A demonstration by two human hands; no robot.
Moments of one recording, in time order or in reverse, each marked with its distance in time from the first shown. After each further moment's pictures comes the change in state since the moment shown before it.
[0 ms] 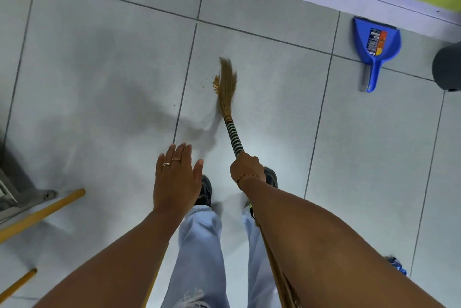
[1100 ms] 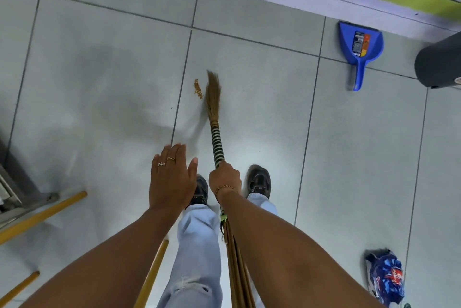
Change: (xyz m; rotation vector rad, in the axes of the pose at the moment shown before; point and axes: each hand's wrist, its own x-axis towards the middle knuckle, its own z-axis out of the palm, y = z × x) left_hand -0.024 0.003 -0.014 -0.067 0.021 -0.016; right_hand -0.066 -0.011 0.018 0.293 -0.041 0.054
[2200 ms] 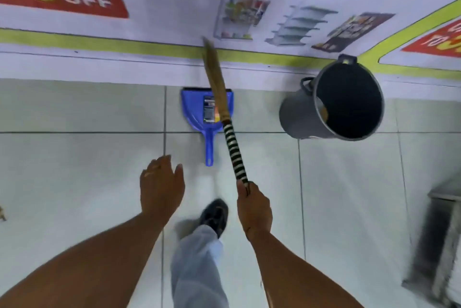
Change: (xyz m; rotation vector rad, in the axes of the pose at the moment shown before) left_hand 0.253 0.621 0.129 -0.085 -0.064 0.016; right_hand 0.287 0.253 -0.590 0.317 0.304 0.093
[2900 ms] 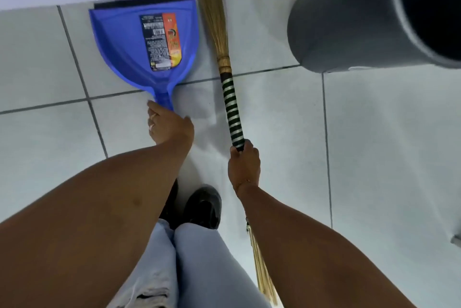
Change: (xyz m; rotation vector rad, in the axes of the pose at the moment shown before) left_hand 0.189 0.053 0.277 -0.082 -0.125 -0.387; right_hand 0.254 0.098 0.120 0.106 -0.054 0.146
